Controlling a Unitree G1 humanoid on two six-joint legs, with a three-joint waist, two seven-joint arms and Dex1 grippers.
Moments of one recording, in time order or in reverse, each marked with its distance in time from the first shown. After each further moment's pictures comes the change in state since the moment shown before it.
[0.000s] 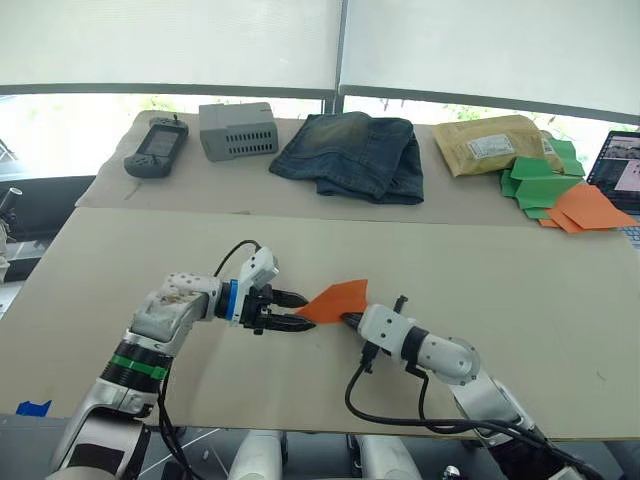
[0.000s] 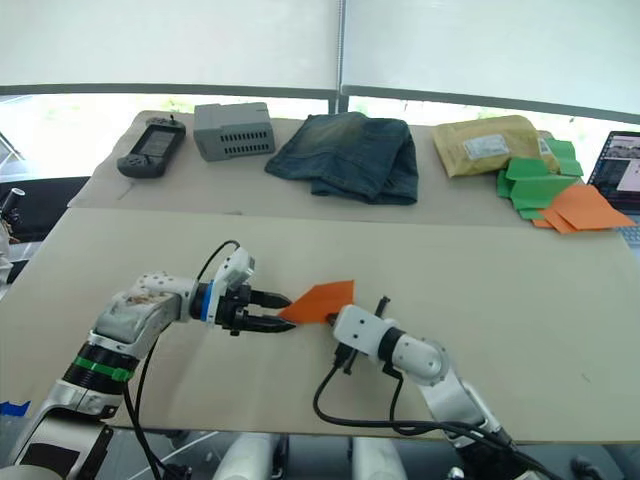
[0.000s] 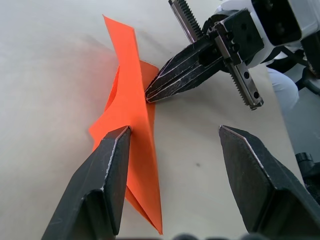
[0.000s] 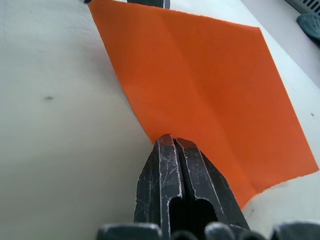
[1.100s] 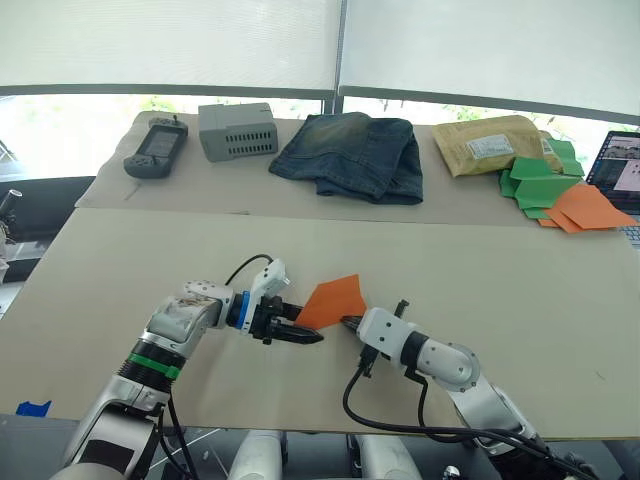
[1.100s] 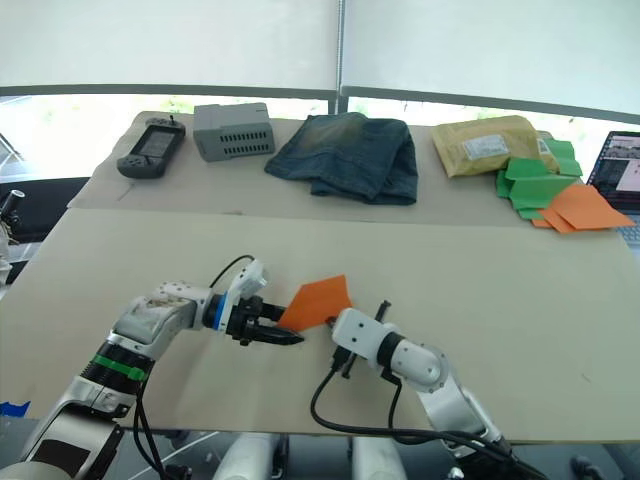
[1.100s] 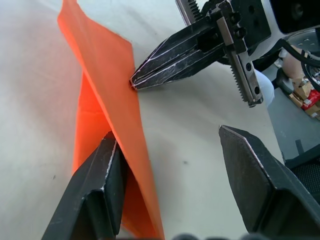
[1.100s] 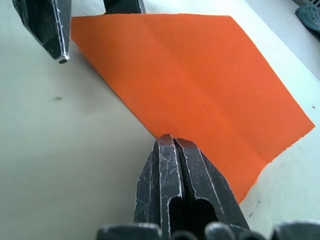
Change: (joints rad) left arm -0.012 -0.051 -0.071 0.087 0.025 -0.009 0.009; right arm 0.020 0.005 0.008 -0.051 -0.016 0.059 -0.002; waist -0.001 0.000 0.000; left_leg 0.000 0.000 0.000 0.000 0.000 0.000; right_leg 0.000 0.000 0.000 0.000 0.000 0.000
